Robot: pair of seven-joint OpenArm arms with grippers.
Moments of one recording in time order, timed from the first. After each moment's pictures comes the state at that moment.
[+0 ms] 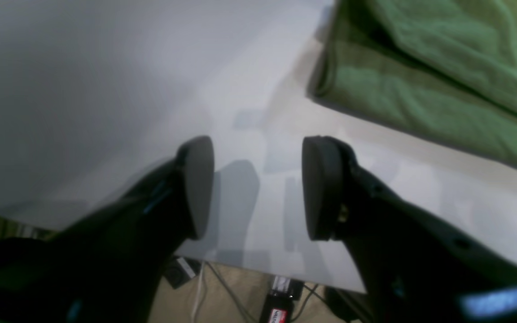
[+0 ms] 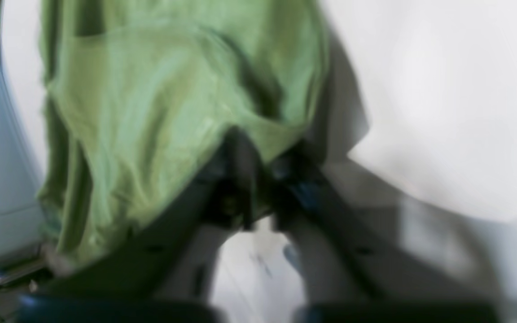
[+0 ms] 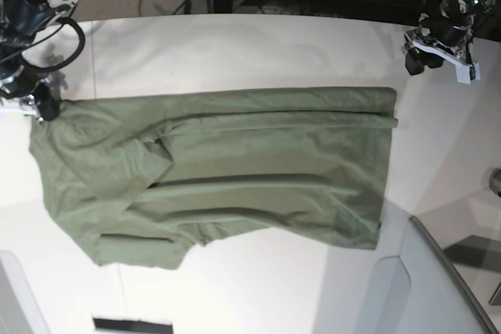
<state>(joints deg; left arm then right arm) 24.6 -10.8 -38.1 83.7 -28.4 -25.8 33.7 8.1 6.8 62.5 50.3 25.8 29.2 -48.9</state>
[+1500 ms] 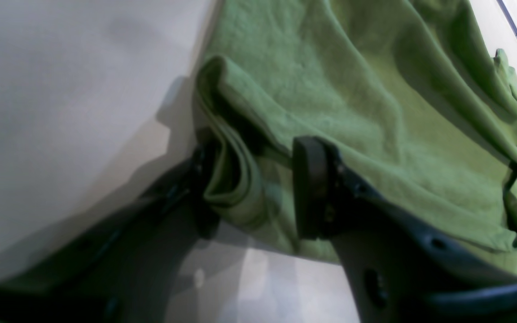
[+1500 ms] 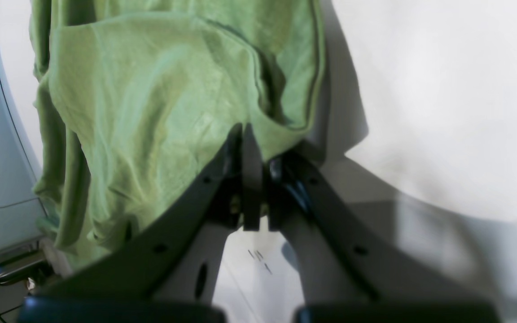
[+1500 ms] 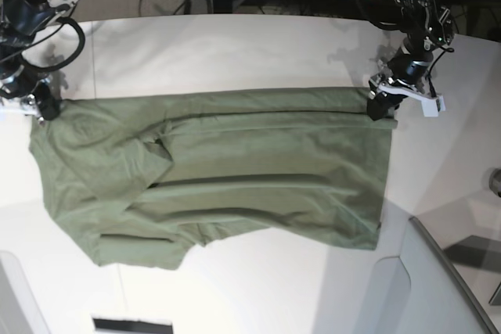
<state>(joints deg) 9.1 -9.0 -30.3 60.0 -32.5 -28.2 21.5 8.1 7.0 62.2 50.3 25.7 29.2 -49.2</state>
